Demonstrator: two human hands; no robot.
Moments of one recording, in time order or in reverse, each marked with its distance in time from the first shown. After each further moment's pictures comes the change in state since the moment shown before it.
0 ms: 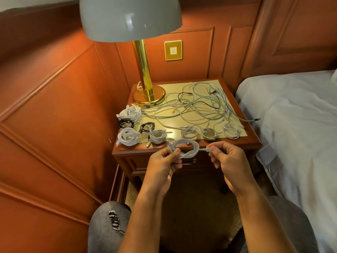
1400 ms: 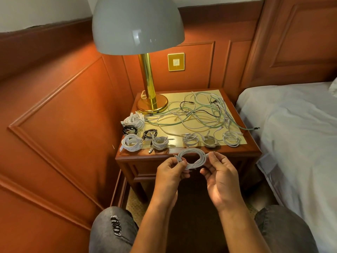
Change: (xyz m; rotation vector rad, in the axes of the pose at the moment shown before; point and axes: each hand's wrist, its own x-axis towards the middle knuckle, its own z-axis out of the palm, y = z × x) left_hand -0.015 -0.016 0.012 0.094 0.041 0.115; right_hand -0.020 0.004 0.030 0.648 0.095 0.158
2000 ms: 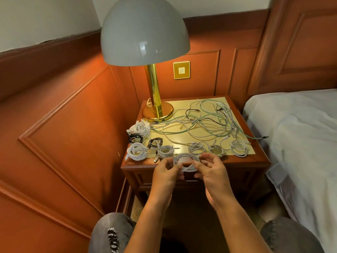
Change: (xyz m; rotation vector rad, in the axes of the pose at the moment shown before) left_hand 0.034 0.009 -0.019 0.150 0.083 0.026; right_hand 0.030 0.012 0.026 -0.391 -0.066 -0.081
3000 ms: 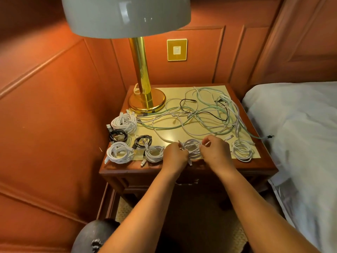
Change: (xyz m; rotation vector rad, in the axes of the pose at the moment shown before) left_hand 0.129 -0.027 0.055 0.675 -0.015 -0.094; right_hand 0.136 0.000 -0.013 -1.085 0.094 -0.216
